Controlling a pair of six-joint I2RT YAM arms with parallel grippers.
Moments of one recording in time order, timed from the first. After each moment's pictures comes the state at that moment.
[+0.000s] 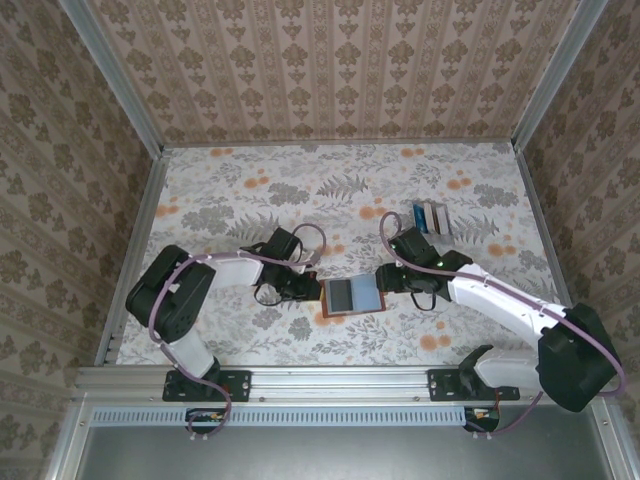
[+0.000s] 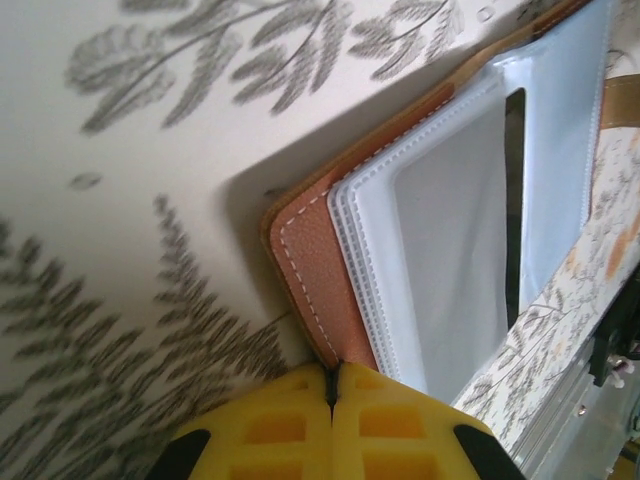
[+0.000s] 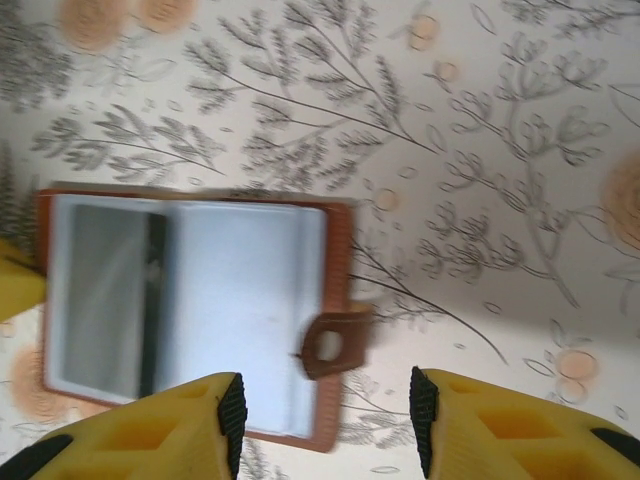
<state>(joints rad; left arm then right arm) -0.65 1.68 0.75 -0.26 0.64 -0.47 0.58 1.24 0.74 -0.57 0.02 0.49</state>
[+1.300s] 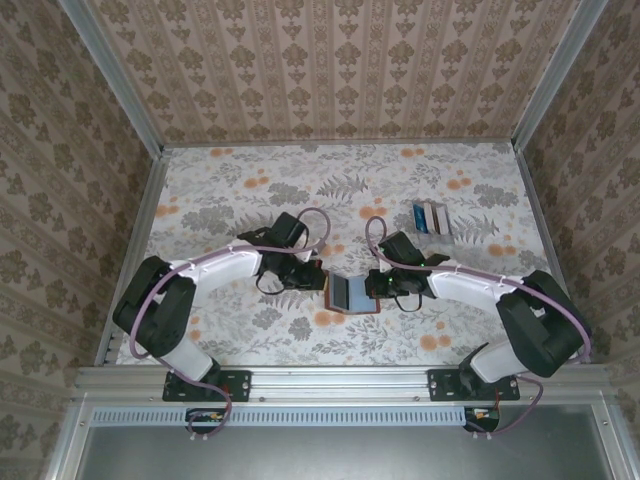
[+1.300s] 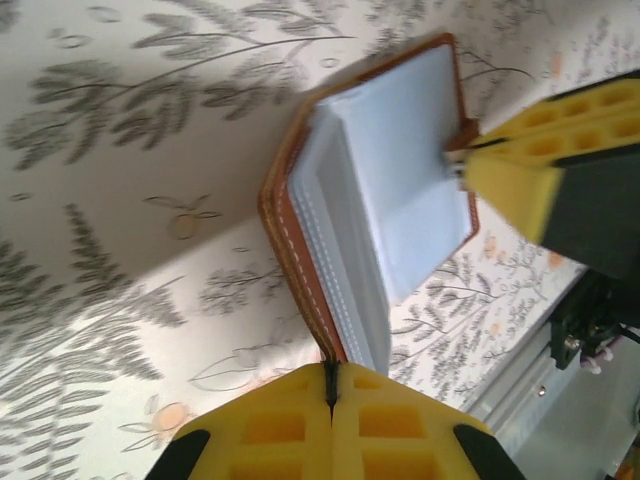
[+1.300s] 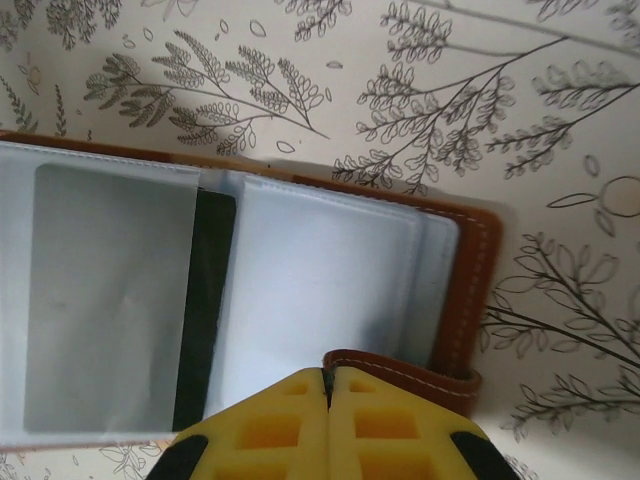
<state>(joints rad) -0.70 1.59 0.93 -0.49 0.58 -0.46 0.58 1.46 0.67 -0.27 -0.26 0.54</state>
